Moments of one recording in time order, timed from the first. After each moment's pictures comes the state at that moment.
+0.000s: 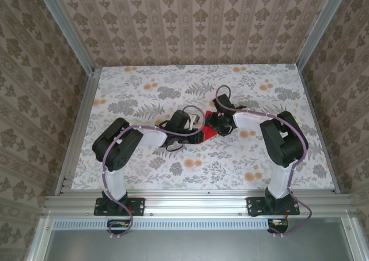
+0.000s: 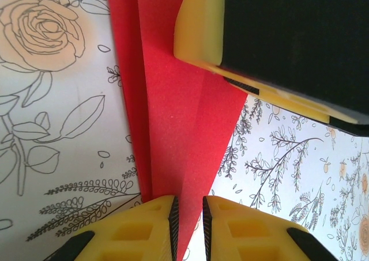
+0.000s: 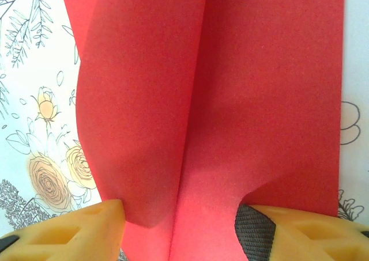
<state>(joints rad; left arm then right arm) -0.77 1.89 0.90 0.21 0.42 -0.58 0.42 1.89 1.09 -0.36 -0.14 0.94</state>
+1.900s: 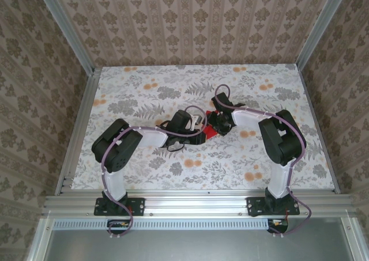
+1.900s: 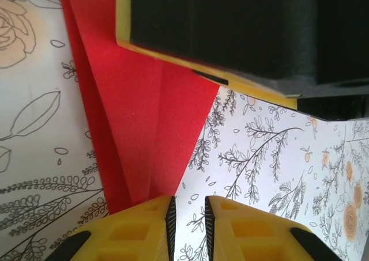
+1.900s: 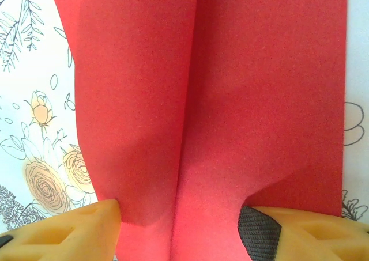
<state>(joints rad) -0.79 1.88 0.91 0.19 0.44 -0.57 0.42 1.92 1.14 -0.42 -0.14 0.95</state>
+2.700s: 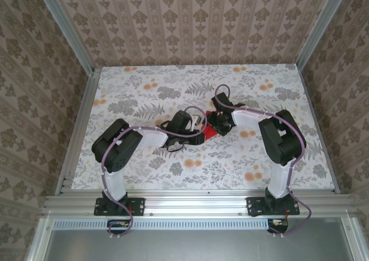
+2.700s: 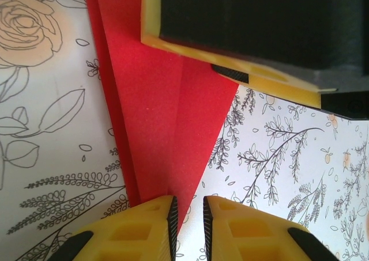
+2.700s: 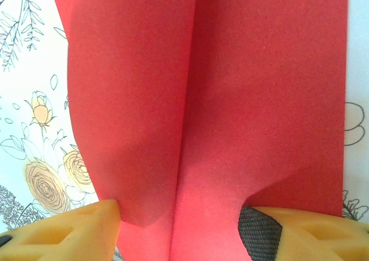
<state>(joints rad) -0.79 1.88 0.91 0.16 0.39 -0.54 0.42 1.92 1.14 -0.42 -0.14 0.95</state>
